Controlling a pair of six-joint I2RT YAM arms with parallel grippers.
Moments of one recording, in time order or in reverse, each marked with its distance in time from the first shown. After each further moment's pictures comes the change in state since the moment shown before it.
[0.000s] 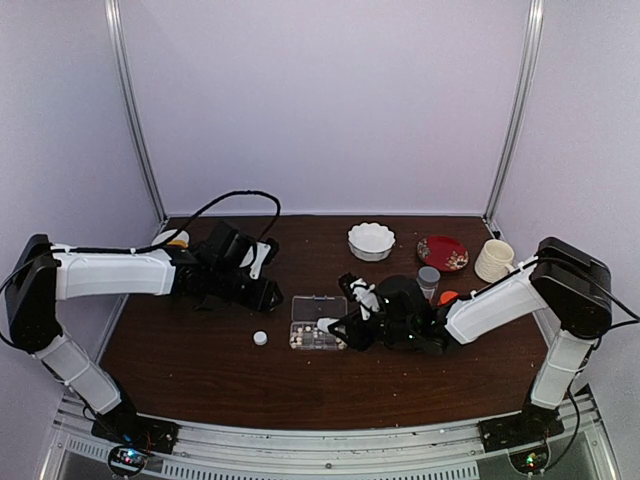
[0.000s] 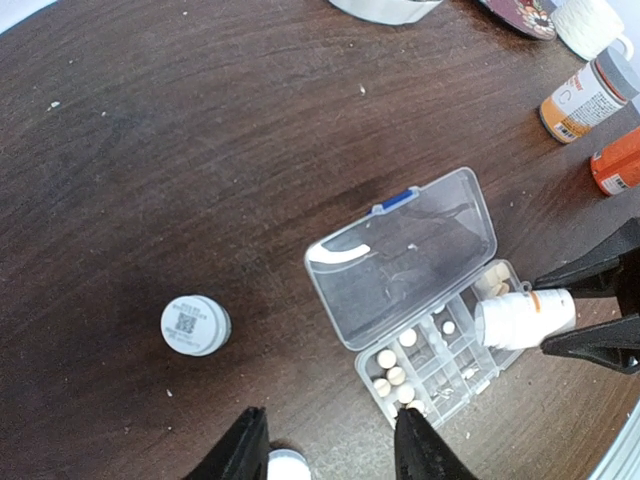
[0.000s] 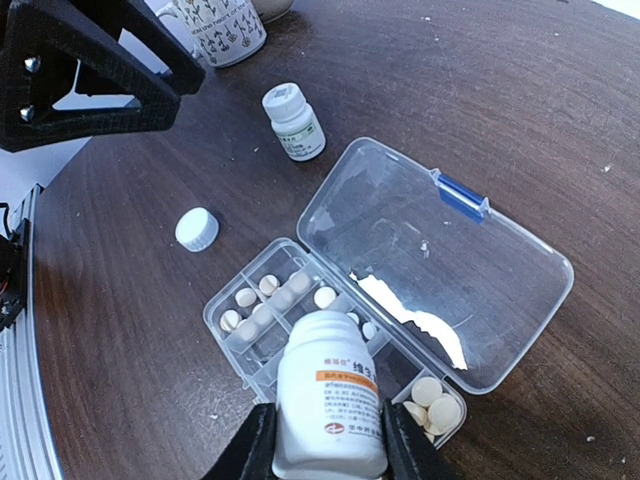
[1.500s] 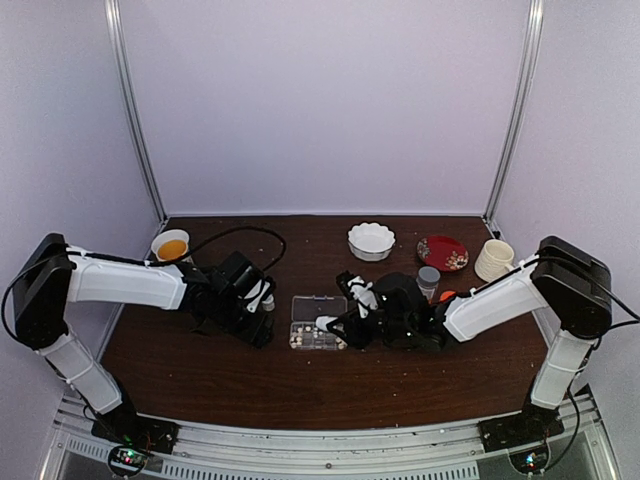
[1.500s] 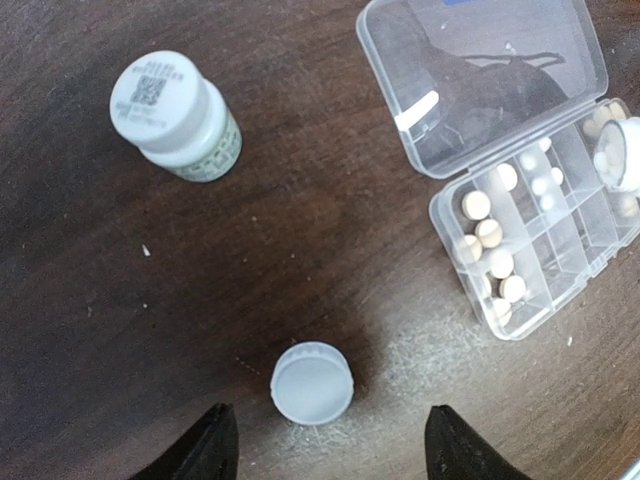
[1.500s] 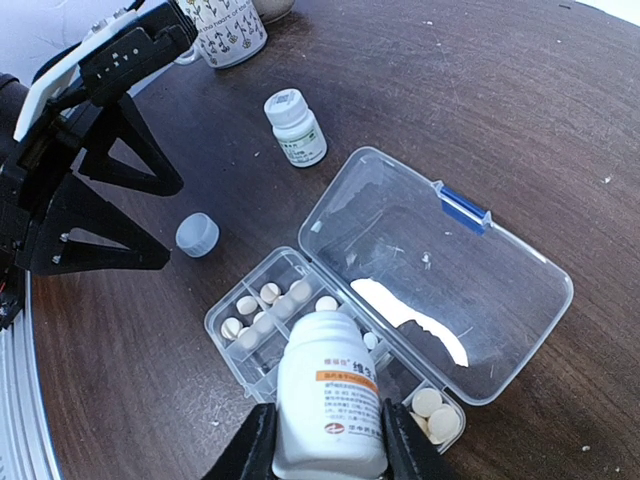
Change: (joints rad) left arm -0.068 0.040 -0.082 -0.154 -0.088 -0.037; right arm 0.001 0.000 0.030 -0.037 0.004 -0.013
